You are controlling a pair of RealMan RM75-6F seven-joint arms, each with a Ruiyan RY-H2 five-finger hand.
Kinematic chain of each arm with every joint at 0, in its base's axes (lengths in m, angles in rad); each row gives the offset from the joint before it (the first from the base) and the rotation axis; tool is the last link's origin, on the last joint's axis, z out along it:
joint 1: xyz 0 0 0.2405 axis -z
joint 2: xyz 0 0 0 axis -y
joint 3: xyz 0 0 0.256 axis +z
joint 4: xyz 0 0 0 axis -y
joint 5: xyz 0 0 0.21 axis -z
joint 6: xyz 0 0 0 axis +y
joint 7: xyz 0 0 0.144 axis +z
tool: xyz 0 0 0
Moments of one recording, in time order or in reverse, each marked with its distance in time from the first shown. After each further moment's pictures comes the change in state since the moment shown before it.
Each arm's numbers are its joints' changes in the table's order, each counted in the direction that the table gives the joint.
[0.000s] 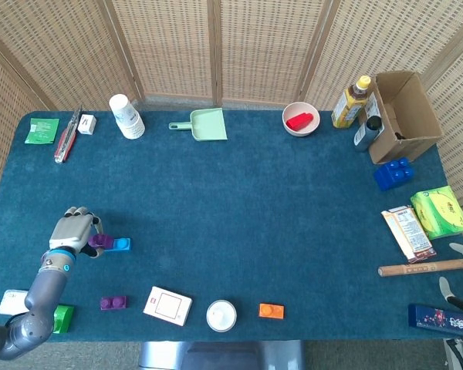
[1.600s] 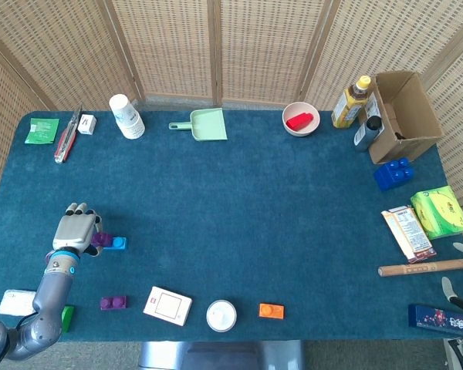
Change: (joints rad) left arm -0.070 0.094 -0.032 -0.082 -0.090 0.068 0.119; right arm 0.008 -0.004 0.005 0.004 0.000 0.009 0.002
